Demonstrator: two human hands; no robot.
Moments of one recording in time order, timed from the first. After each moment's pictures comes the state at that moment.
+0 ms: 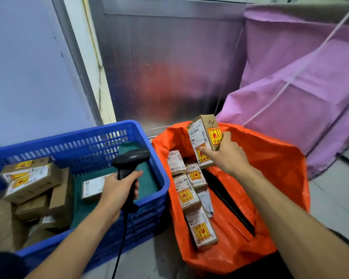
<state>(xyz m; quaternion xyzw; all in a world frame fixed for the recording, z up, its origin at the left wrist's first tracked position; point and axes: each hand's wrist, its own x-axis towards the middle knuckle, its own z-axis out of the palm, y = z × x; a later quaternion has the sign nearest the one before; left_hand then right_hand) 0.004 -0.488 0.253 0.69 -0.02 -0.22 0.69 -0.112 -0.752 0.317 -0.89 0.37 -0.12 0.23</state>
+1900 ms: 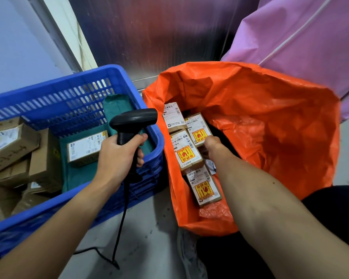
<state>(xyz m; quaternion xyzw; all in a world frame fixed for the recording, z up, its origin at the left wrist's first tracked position) -0.003 -0.518 0.218 0.75 -0.09 -0.18 0.62 -0.055 -0.799 0.067 -0.54 0.58 -0.04 0.60</state>
